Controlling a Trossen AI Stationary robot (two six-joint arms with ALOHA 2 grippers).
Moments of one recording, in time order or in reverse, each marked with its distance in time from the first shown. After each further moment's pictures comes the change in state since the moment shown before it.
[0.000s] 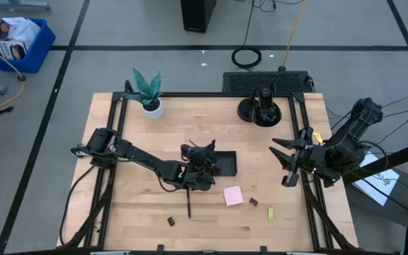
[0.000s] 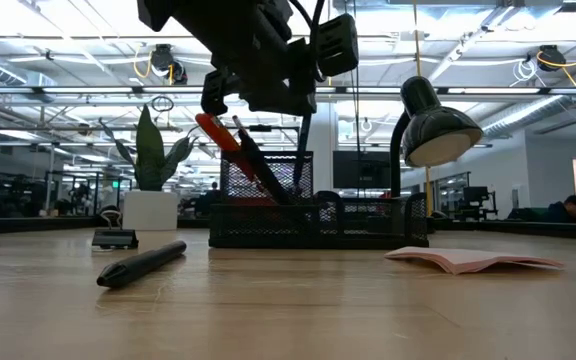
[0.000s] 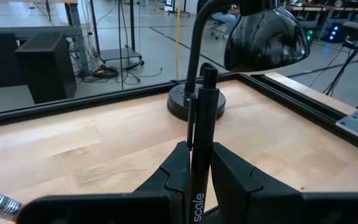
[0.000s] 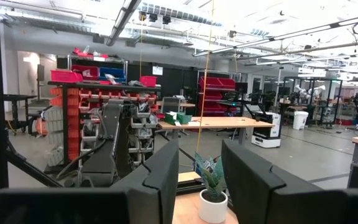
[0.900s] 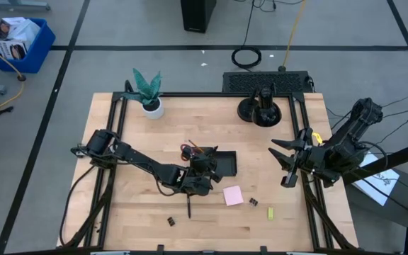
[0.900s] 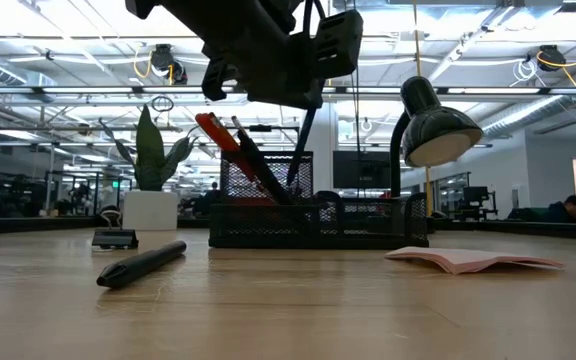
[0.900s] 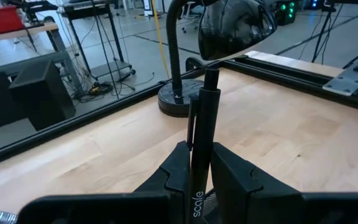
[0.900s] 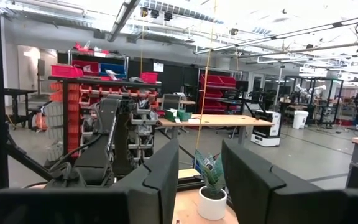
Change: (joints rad) left arm -0.039 0.000 0.000 0.026 0.018 0.227; right arm 0.000 0.000 0.000 -0.037 0.002 0.018
